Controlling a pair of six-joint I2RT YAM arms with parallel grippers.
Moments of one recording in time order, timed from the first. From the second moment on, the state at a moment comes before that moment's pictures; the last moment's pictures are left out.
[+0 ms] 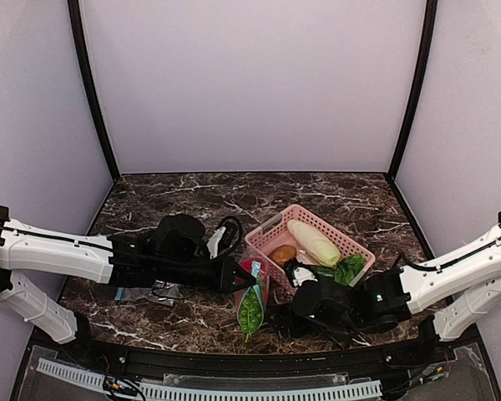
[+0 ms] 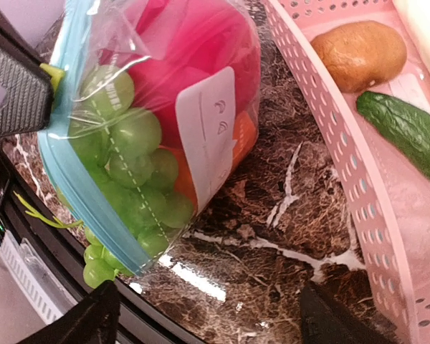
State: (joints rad) left arm -1.11 1.38 0.82 -0.01 0.19 -0.93; right arm 1.48 1.39 0.79 -0.31 0.45 0.92
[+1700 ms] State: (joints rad) left arm -1.10 1.29 0.81 -0.10 0.09 -0.65; right arm 1.34 1.55 0.91 -0.17 0.28 0.94
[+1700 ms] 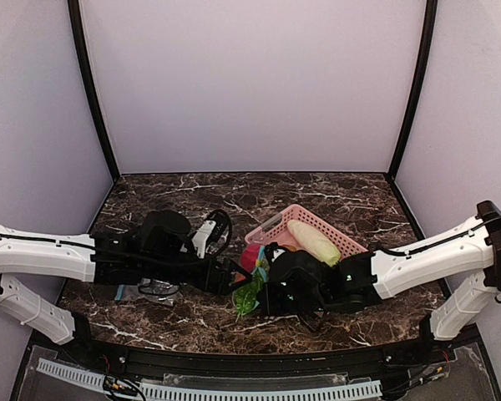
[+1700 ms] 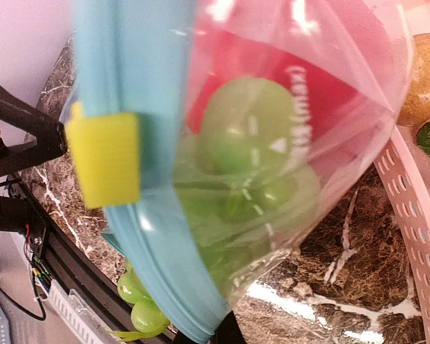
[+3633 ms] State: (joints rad) left arm -1.11 1.32 0.62 0.08 0.16 -0.93; right arm 1.32 1.35 0.88 -0.16 0.02 0.85
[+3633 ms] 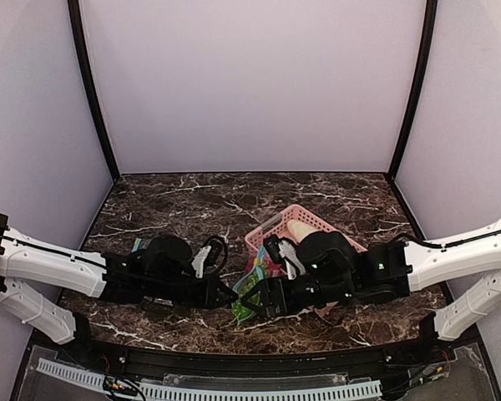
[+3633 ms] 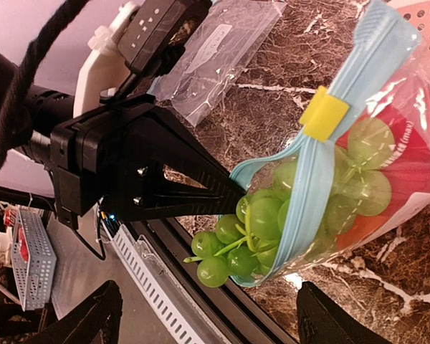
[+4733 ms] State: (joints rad) left arm -1.10 1.36 0.62 0.17 0.24 -1.04; right arm 1.34 1.58 0.94 -0.22 0.14 0.98
